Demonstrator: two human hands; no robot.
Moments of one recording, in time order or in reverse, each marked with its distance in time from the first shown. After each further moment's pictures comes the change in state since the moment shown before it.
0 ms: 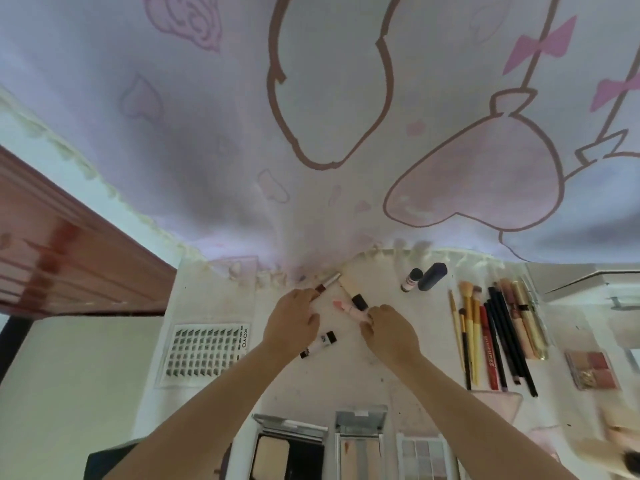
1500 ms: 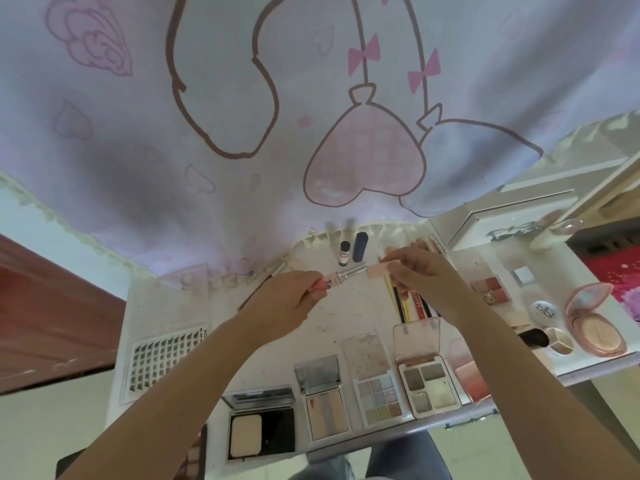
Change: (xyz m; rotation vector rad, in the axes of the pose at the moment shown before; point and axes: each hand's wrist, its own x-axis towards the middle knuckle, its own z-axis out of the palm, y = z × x) left_hand -0.058 0.086 -0.041 0.104 -0.120 0.588; right_hand -0.127 0.042 -0.128 1.000 0.176 -0.075
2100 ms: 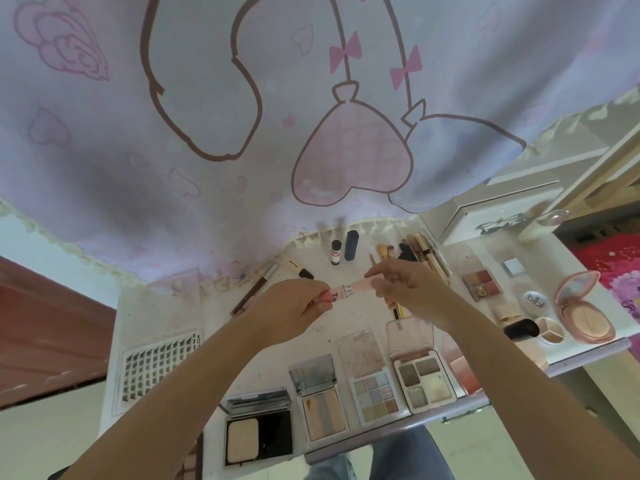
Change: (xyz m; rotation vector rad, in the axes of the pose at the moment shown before) left_hand 0.008 0.012 0.005 0.062 -0.168 0.047; right_hand -0.006 0.008 0.003 -0.254 -0.096 0.003
